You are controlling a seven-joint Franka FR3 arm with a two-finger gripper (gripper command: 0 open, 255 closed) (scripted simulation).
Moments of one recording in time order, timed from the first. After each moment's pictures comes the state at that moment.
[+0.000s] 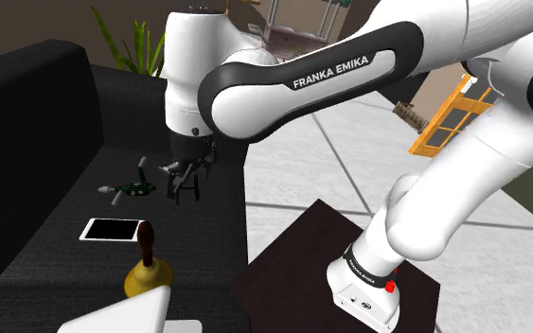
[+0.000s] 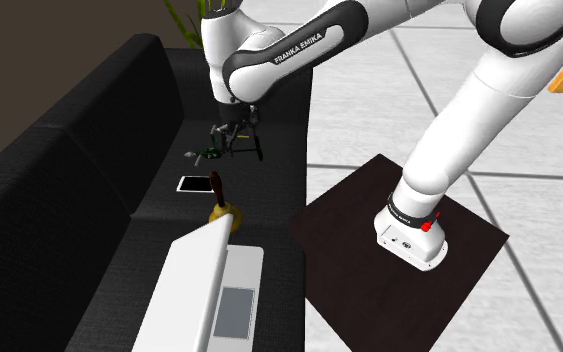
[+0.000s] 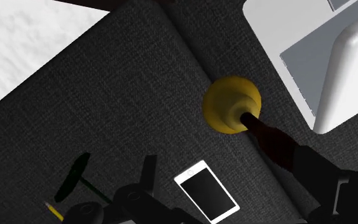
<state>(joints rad) 0.15 -0.12 0.50 -2.25 0.07 2.13 0.37</state>
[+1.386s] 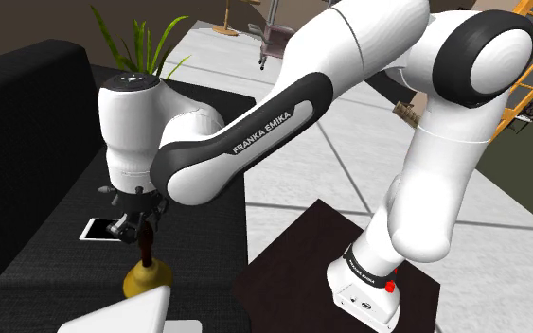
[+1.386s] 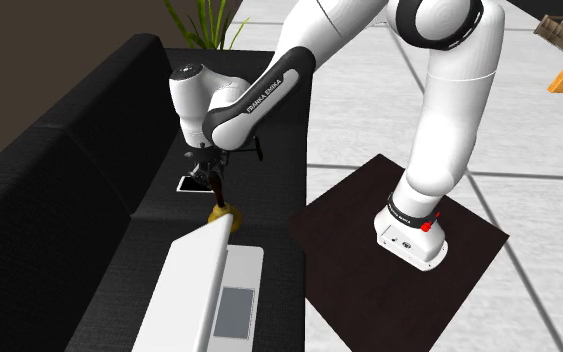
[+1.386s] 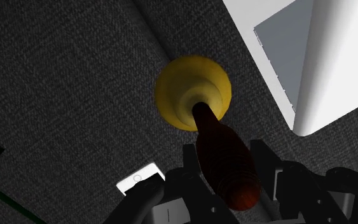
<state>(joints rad) 0.24 0.25 0.54 -2.10 -0.18 2.32 0.60</state>
